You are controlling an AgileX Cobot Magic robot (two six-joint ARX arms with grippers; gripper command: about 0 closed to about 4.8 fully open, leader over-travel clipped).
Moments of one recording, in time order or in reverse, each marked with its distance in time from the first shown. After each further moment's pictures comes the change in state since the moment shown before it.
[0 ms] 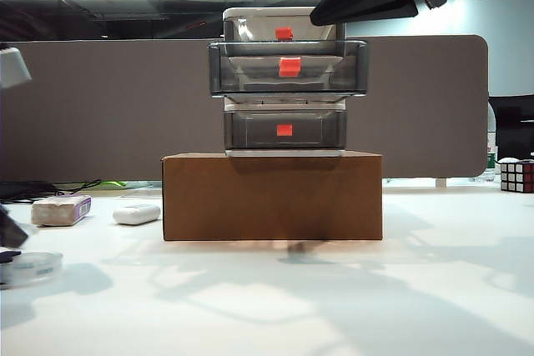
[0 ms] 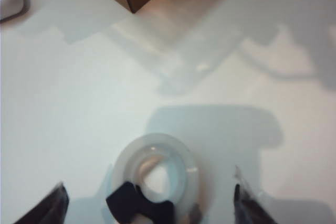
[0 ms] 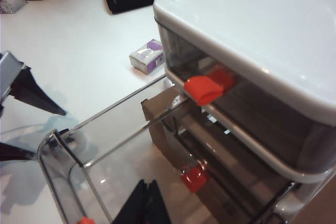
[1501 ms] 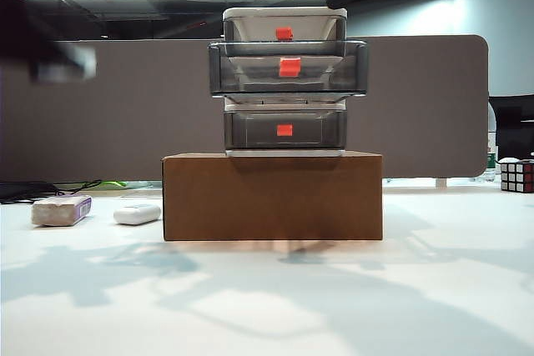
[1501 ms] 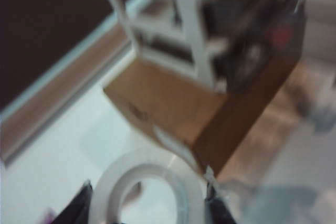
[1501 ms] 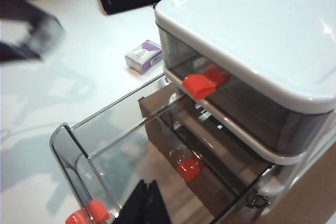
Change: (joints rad) left arm -0.003 -0.071 0.284 0.049 0.117 0.019; right arm -0.001 -0.085 0.000 -0.082 0.033 -0.014
